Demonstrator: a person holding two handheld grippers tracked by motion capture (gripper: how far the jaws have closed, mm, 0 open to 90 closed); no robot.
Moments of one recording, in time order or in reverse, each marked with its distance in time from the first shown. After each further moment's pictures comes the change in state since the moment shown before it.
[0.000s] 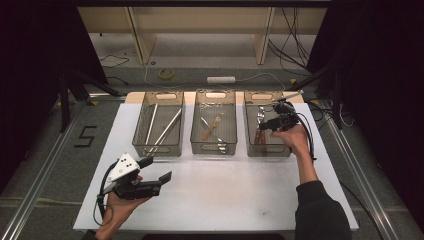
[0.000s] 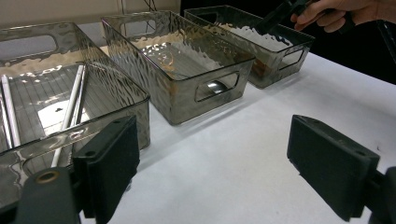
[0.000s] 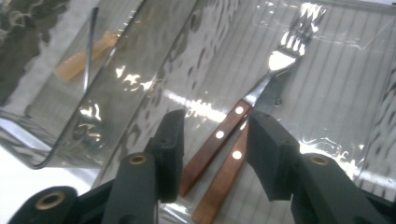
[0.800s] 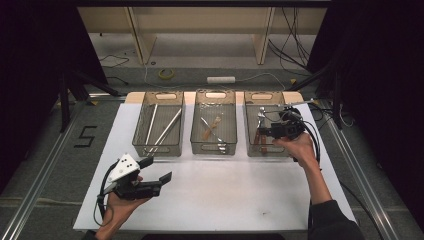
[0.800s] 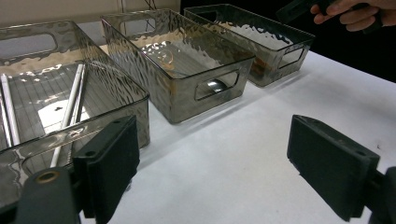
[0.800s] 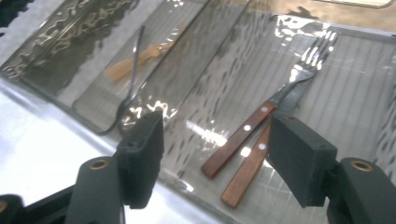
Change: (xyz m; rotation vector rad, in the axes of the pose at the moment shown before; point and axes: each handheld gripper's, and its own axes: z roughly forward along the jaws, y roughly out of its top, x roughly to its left) left arm 0.000 0.000 0.000 0.006 0.001 0.005; right arm 0.018 -0.029 -0.033 -0.143 0.052 -0.070
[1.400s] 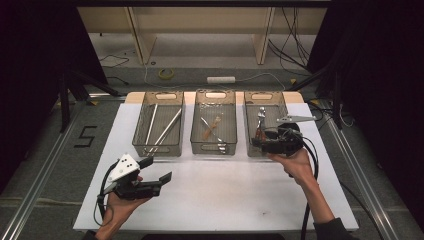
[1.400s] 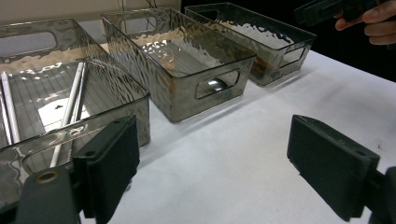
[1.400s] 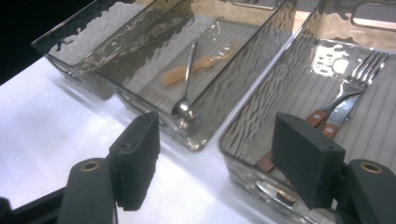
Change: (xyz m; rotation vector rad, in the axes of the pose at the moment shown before) left arm 0.000 0.000 0.000 0.004 0.002 -0.003; right arm 0.039 -0.035 -0.019 -0.144 0.085 -0.075
